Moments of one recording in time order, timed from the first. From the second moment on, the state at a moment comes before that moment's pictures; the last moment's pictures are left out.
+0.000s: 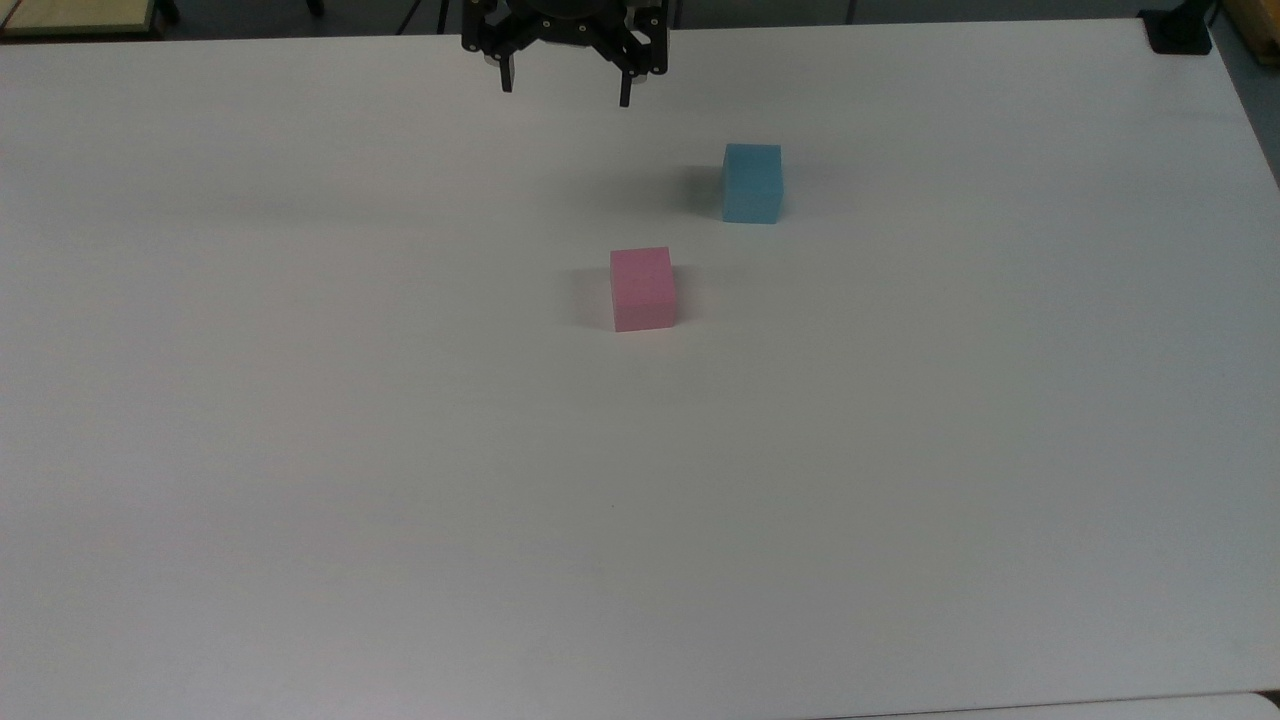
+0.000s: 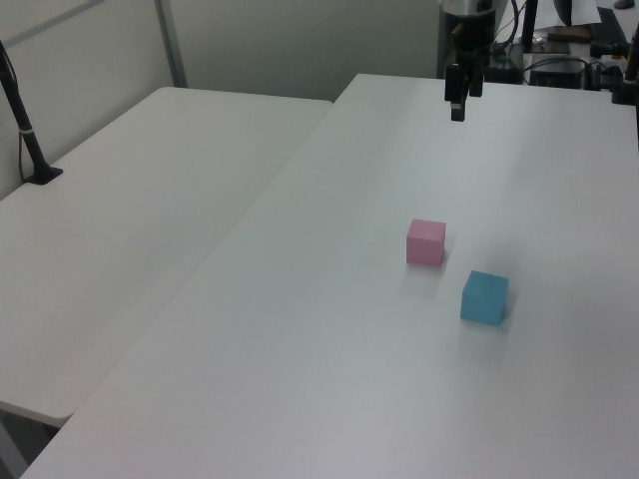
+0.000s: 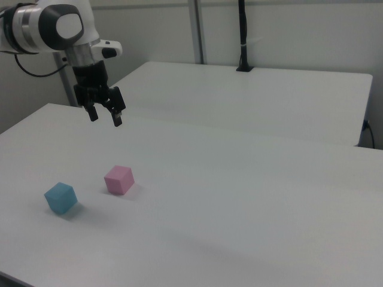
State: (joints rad) arm -0.06 0.03 0.18 -1.68 -0.07 1.68 0.20
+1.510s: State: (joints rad) arm -0.02 0.05 0.18 -1.68 -0.07 1.68 0.18
